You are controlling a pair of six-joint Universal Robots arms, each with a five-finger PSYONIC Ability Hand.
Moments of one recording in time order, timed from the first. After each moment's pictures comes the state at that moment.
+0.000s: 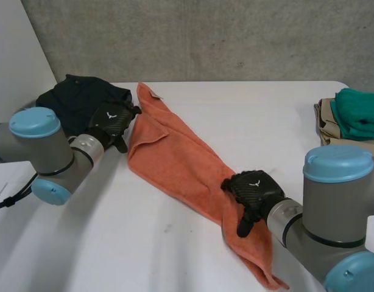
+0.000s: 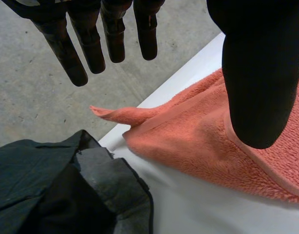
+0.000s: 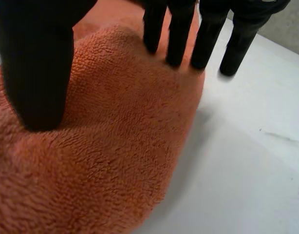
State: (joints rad) left arm 4.45 -2.36 -1.23 3.51 -1.25 3.53; right arm 2.10 -1.12 1.69 -0.04 1.47 2.89; left_hand 0.34 0.32 0.32 0.31 0.12; right_hand 0.50 0.50 0.50 0.50 0.31
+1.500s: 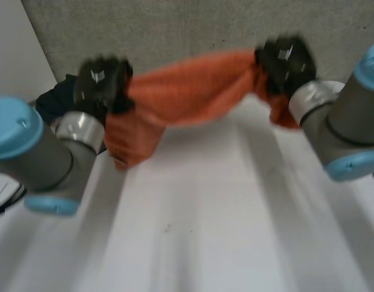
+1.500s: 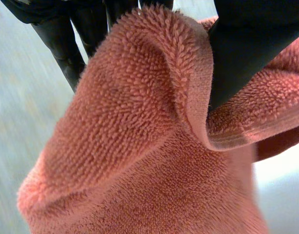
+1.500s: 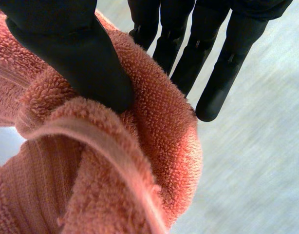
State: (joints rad) left arm 4.27 -1.94 -1.57 3.69 -1.55 3.26; right arm 1.96 -1.07 1.21 -0.24 1.43 2.72; left_hand 1.11 1.19 1.19 1.20 0.96; right_hand 1.04 1.16 1.18 1.20 0.97
